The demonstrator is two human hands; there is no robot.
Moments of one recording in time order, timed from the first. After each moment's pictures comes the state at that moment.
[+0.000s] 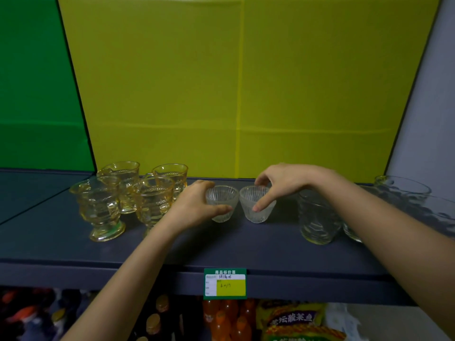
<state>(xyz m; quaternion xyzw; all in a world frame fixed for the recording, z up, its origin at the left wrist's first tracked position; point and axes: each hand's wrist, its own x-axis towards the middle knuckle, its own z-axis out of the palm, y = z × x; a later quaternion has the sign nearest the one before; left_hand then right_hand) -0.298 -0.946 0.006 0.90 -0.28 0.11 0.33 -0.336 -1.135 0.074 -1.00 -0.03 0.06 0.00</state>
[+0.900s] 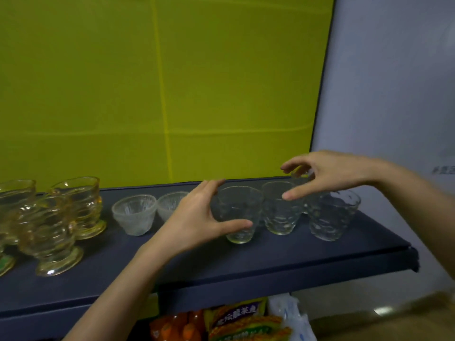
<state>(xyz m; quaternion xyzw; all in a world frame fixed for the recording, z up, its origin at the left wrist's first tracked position) -0.374 -1.053 0.023 0.80 -0.46 0.10 0.37 -0.477 -1.266 0.107 -0.99 0.05 -0.03 0.09</state>
